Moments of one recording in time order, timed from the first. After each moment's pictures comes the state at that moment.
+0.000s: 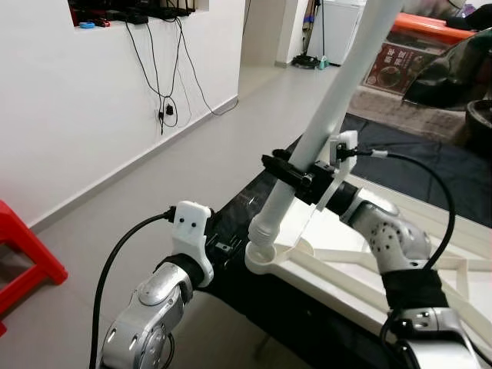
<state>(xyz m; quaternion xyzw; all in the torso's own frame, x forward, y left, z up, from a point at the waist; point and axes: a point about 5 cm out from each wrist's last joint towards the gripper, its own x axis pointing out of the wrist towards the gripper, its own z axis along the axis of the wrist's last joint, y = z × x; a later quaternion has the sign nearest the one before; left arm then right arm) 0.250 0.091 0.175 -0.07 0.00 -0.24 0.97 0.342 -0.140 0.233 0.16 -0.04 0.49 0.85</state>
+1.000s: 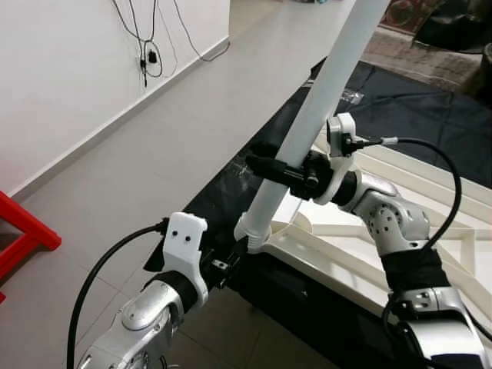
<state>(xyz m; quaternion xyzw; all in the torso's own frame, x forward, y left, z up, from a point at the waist) 0.218 0.096 0.177 -0.06 0.05 -0.24 0.97 0.327 -0.122 0.244 0.10 -0.07 0.64 0.76</state>
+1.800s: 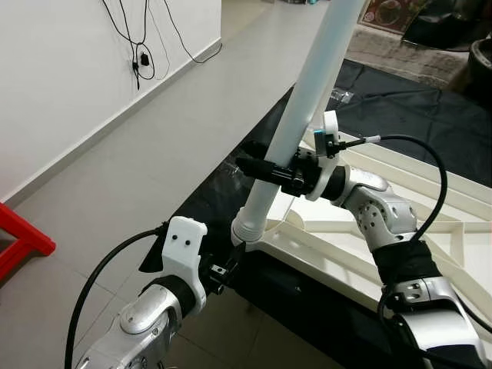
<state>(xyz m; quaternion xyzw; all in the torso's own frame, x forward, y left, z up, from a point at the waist) 0.214 0.096 0.172 -0.06 0.07 -0.24 0.97 0.343 -0.118 0.244 0.05 -0.08 0.60 0.79</state>
